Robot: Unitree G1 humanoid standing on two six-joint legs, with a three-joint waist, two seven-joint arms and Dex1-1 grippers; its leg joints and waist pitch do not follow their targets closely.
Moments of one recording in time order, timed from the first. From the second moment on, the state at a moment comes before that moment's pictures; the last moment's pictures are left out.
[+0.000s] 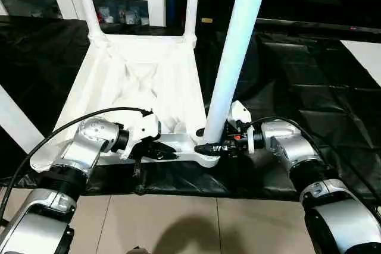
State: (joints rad) left arm -0.60 0.46 -0.25 0.66 0.02 -0.08 -1.36; right arm -0.71 -0.21 0.13 0.92 0.07 -0.07 1.36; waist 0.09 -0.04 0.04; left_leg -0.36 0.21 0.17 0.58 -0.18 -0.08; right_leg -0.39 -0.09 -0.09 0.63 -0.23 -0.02
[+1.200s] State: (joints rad) left arm -0.55 0.33 -0.22 0.56 0.10 0.07 -1.03; right arm -0.64 -0.08 0.01 0.90 0.04 -0.11 0.77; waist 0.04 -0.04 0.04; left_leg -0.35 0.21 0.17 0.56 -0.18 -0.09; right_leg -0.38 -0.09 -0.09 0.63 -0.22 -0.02
